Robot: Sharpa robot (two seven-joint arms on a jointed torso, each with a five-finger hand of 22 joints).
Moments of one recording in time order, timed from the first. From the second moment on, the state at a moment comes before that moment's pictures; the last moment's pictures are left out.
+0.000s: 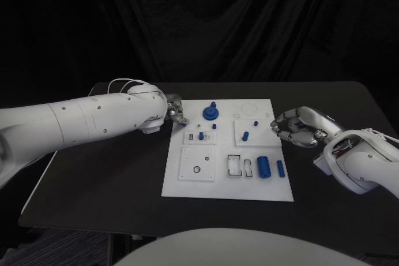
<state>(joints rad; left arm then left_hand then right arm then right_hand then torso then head) 1.32 -0.65 -0.21 1.25 -1.15 0.02 -0.46 1.24 -0.06 0.41 0.16 0.34 0.97 0.05 0.26 1.02 1.47 -0.04 1.57 1.31 1.47 -0.08 1.56 1.31 0.07 1.45 0.03 1.26 1.31 1.24 -1.03 -0.25 1.71 -1.22 -0.55 -0.06 1.35 -0.04 0.26 0.16 0.50 0.84 0.12 0.33 0.17 1.46 0.04 1.55 1.31 1.47 -0.03 1.47 1.31 0.06 1.47 0.08 1.36 1.31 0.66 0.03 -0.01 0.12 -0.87</state>
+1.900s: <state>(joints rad) 1.31 -0.74 -0.21 1.46 -1.06 -0.11 -0.55 1.16 -0.08 0.51 0.14 0.28 1.00 0.03 0.26 1.05 1.47 -0.03 1.57 1.31 1.47 -0.09 1.56 1.31 0.07 1.45 0.02 1.24 1.31 1.24 -1.03 -0.25 1.71 -1.21 -0.54 -0.07 1.35 -0.04 0.26 0.16 0.50 0.84 0.12 0.33 0.17 1.46 0.04 1.55 1.31 1.47 -0.03 1.47 1.31 0.06 1.47 0.08 1.36 1.31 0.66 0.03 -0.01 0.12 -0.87</state>
